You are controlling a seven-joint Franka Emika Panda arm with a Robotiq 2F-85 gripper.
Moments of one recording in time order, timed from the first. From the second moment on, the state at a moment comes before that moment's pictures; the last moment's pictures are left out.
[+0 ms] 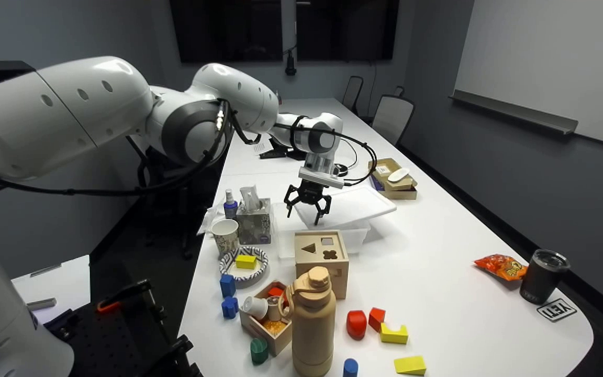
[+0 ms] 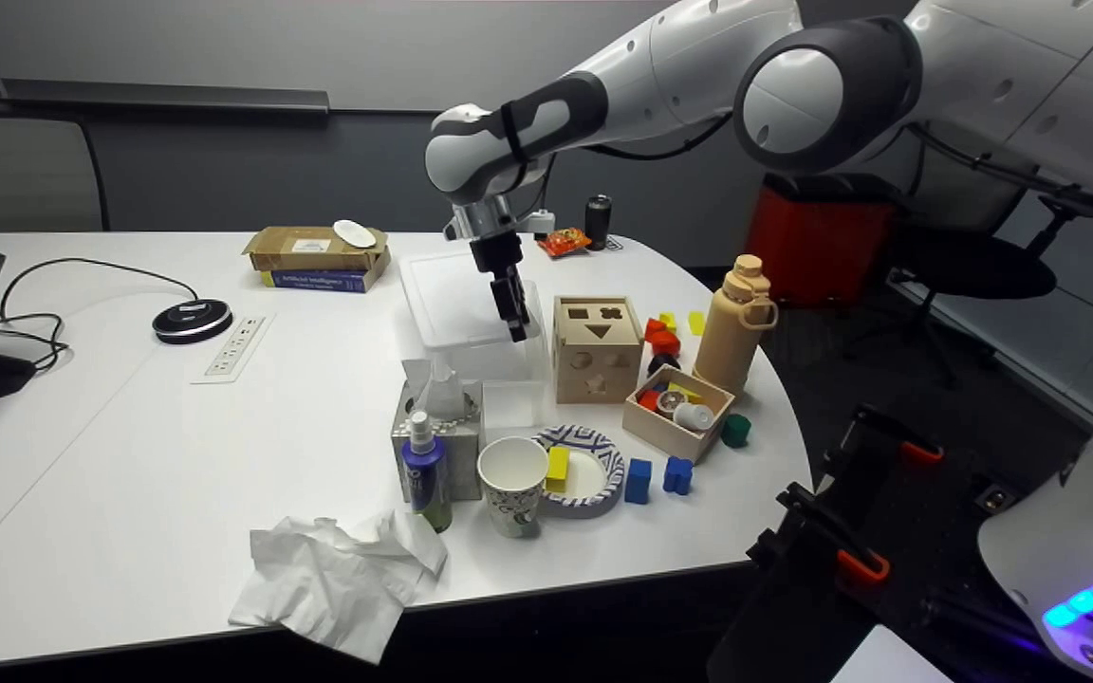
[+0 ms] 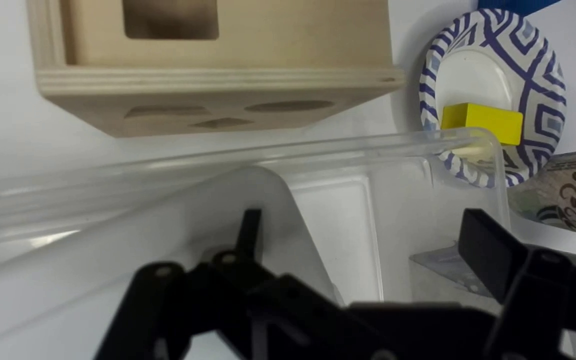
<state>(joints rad) 0.01 1.27 0.12 -0.79 -0.11 1.64 -0.70</state>
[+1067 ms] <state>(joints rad) 0.01 1.27 0.16 -0.79 -0.11 1.54 -0.70</state>
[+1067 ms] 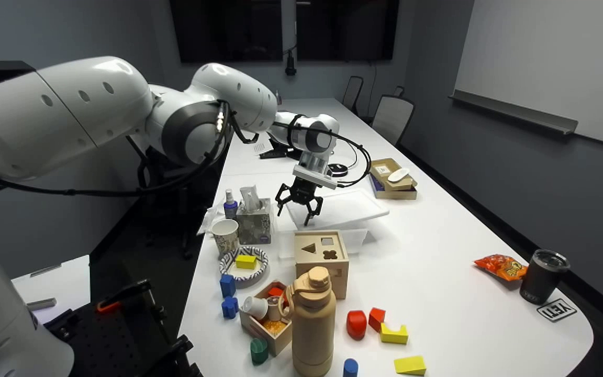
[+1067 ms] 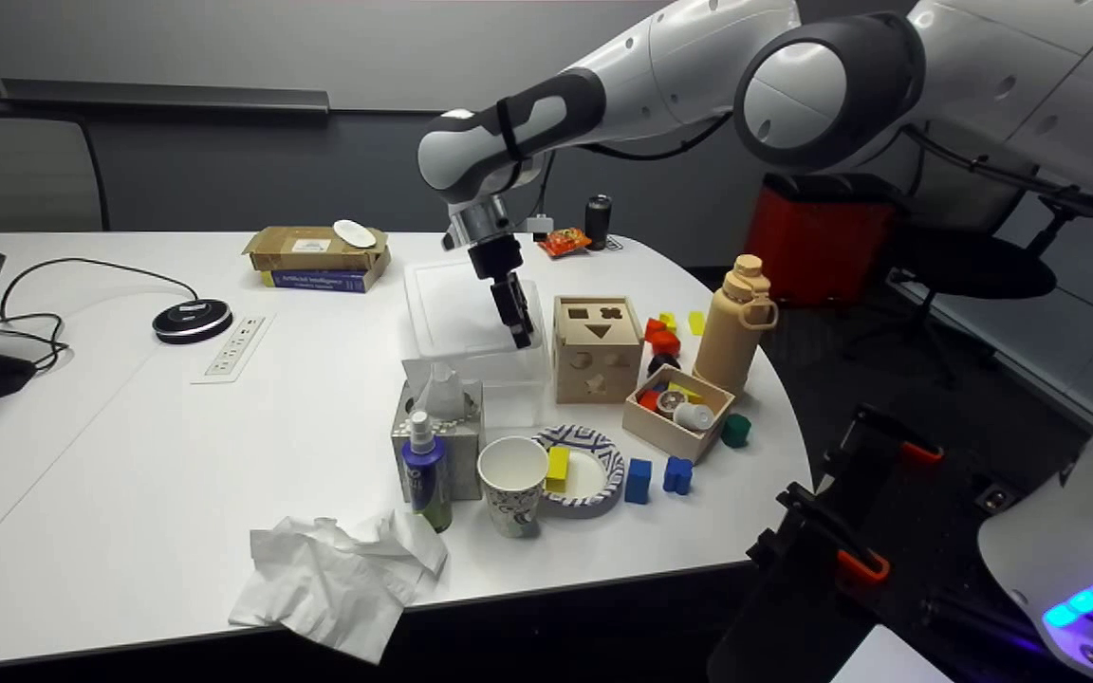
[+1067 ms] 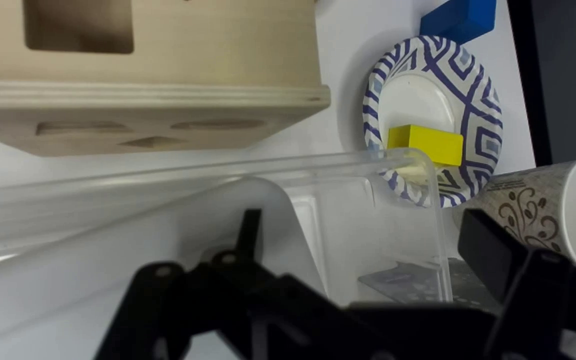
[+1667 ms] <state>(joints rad) 0.01 1.27 0.18 -0.79 -0.11 1.50 -0.70</state>
